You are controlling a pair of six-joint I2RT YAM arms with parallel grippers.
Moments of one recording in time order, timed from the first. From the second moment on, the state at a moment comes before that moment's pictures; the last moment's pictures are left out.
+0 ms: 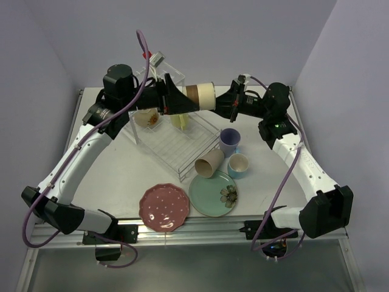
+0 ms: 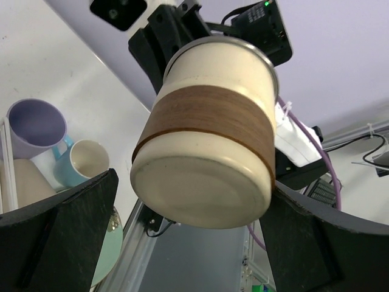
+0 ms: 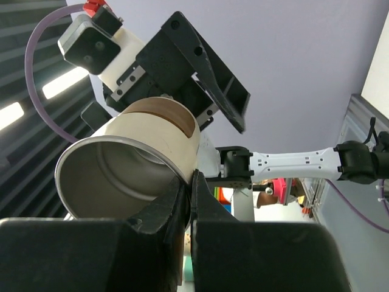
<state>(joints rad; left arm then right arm) -0.51 1.41 1.62 -0.32 0.80 -0.77 0.28 1.28 1.16 0.28 -1.01 1.77</state>
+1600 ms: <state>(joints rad) -0.39 1.62 1.82 -0.77 0.53 -0.75 0.15 1.38 1.50 -0.74 -0.64 0.85</state>
